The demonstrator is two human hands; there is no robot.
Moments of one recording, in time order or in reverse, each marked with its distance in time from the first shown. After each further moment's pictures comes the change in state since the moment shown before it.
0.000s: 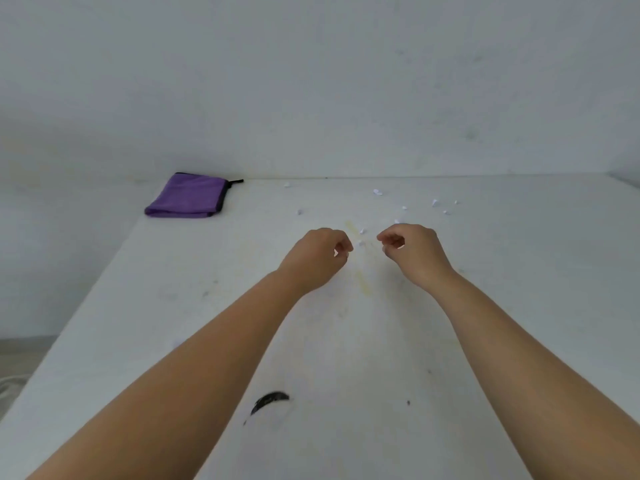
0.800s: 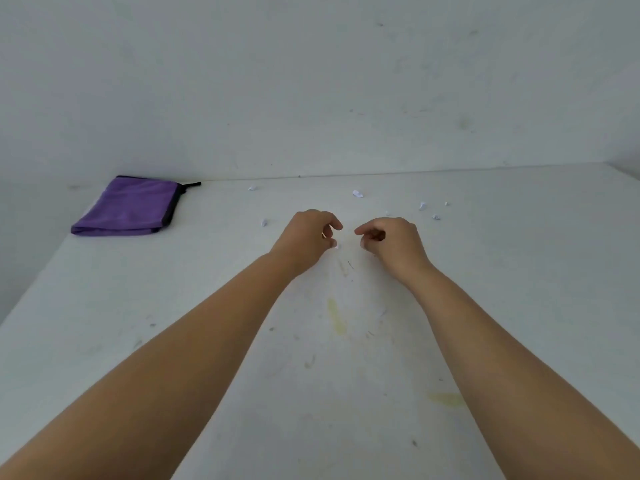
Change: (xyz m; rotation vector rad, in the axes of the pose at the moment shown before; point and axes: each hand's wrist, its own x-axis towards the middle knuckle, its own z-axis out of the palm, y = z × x) left_hand 0.105 -0.011 0.024 -0.012 -0.010 -0.059; right_hand 0.075 0.035 0.010 0.102 -0.005 0.031
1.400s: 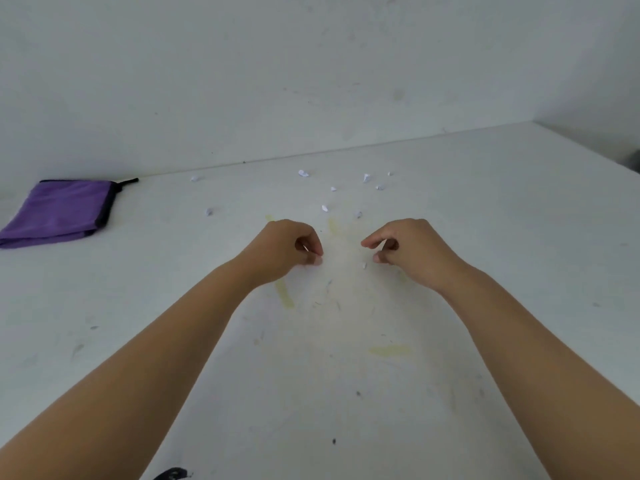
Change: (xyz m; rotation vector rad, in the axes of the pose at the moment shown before) left_hand -0.041 0.047 0.013 -0.149 -0.282 0.062; right_hand -0.070 0.043 -0.082 -0.099 -0.159 0.072
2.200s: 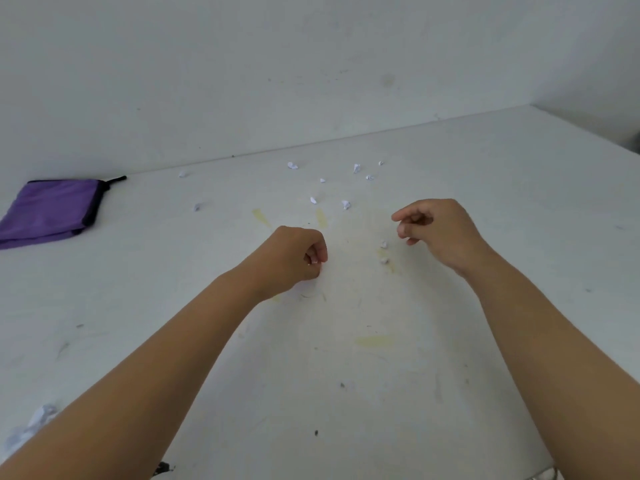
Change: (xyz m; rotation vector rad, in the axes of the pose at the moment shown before) left_hand -0.014 0.024 0.024 0.150 -0.040 0.043; right_hand -0.010 0.039 -0.028 0.316 0.228 0.062
